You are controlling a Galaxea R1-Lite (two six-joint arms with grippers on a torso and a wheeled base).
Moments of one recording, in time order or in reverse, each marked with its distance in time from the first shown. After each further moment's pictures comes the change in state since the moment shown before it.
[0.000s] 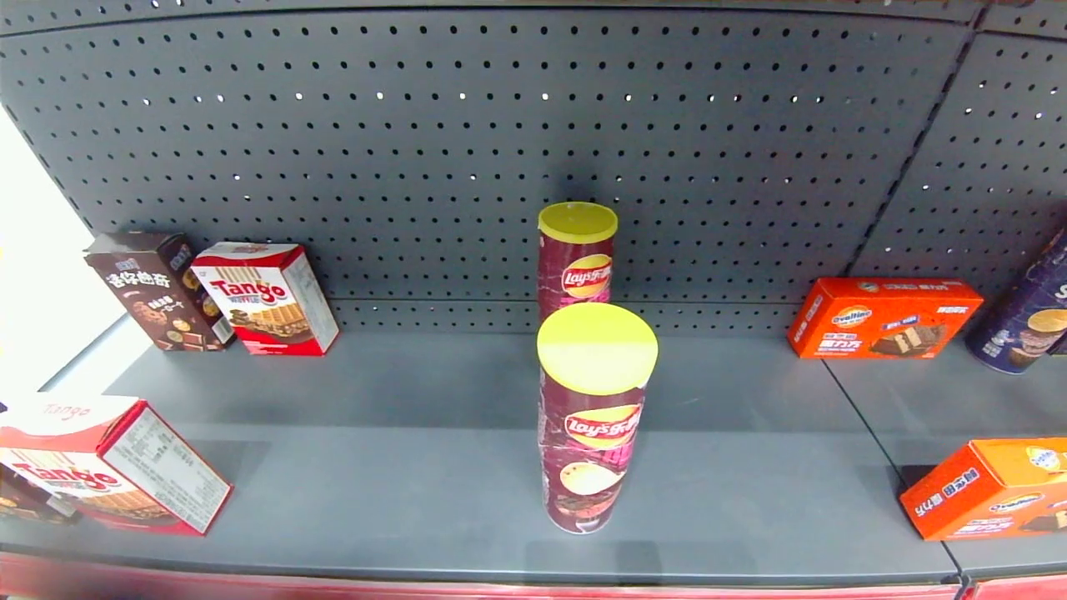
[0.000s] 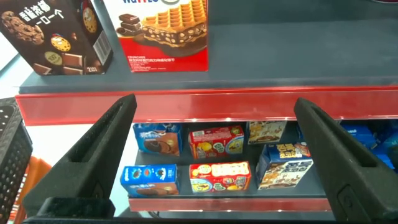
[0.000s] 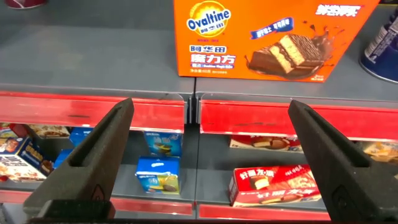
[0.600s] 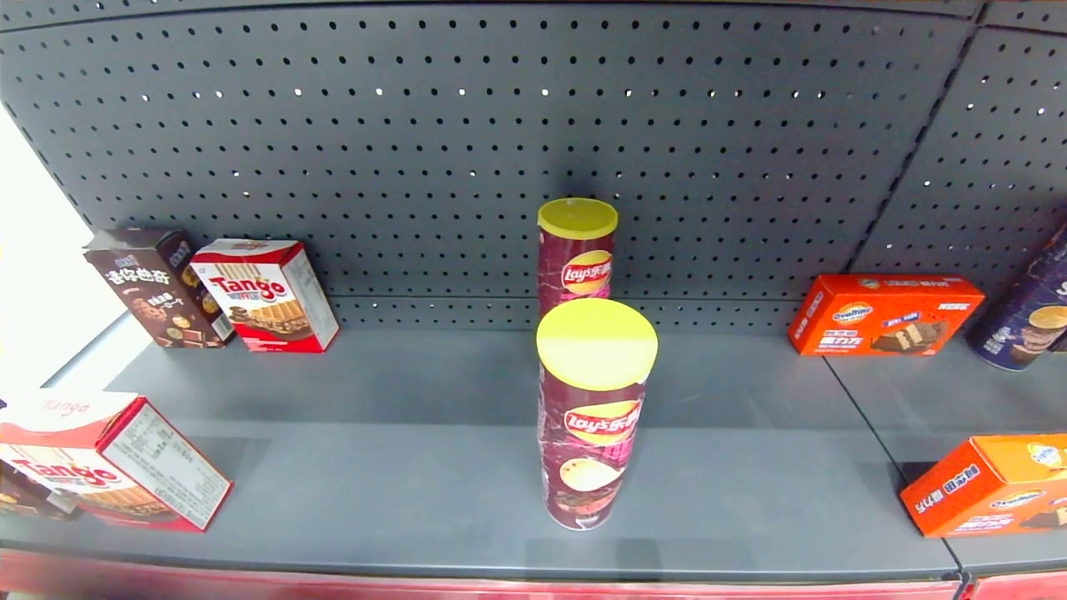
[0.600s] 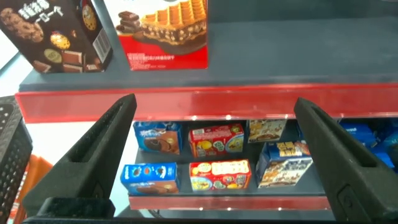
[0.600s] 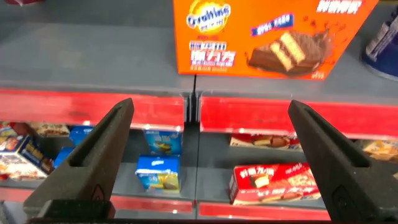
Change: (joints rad) left arm 0.000 0.000 0.000 0.000 0.000 0.000; right arm 0.001 0.000 0.000 0.001 0.000 0.000
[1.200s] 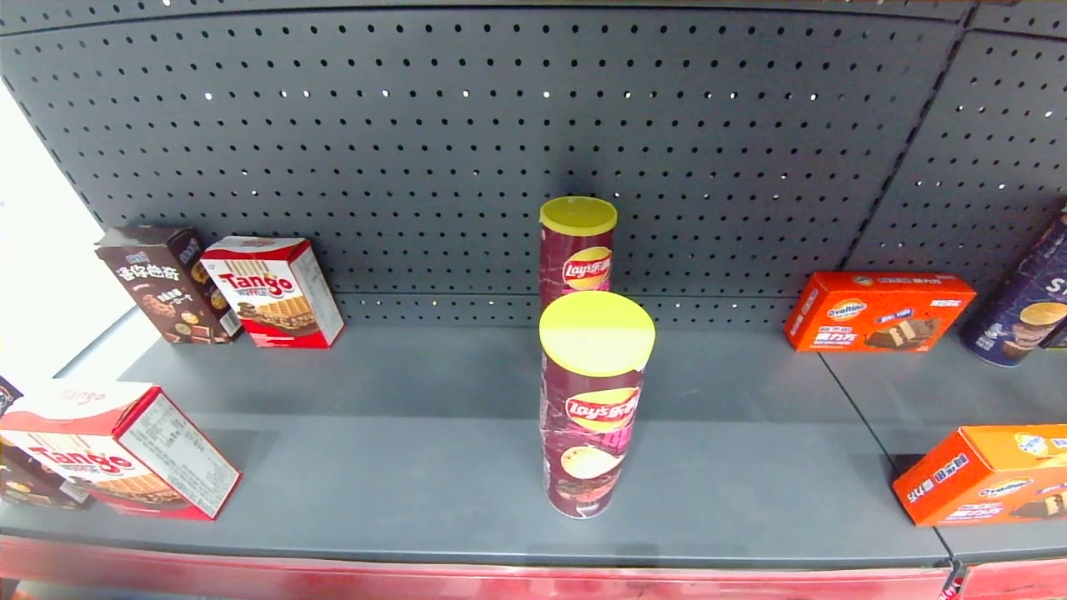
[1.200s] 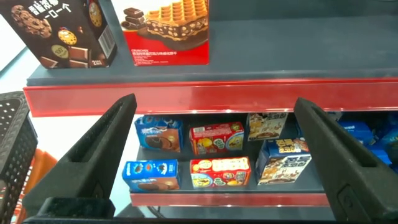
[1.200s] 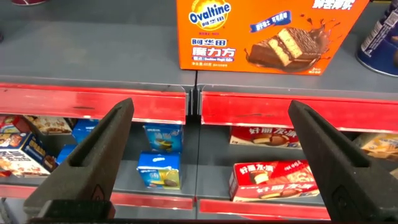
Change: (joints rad) left arm 0.000 0.000 0.000 0.000 0.000 0.000; right arm 0.000 0.000 0.000 -0.001 0.000 -0.001
